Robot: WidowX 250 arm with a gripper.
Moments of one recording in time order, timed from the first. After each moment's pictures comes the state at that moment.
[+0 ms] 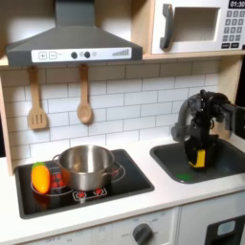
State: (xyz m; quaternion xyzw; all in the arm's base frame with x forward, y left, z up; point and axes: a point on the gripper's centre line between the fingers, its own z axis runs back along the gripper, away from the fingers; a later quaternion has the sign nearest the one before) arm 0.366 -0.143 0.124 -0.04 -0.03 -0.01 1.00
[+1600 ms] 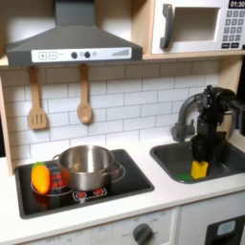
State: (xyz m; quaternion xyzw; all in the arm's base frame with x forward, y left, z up) arm 0.346 -0.147 0.144 -0.05 -0.02 -0.02 1.00
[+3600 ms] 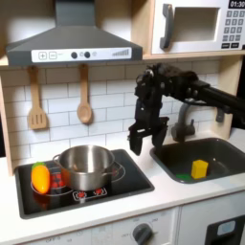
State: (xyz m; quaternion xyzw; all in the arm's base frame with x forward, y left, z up) arm 0.311 0.055 0.218 -0.01 -0.08 0.10 0.99
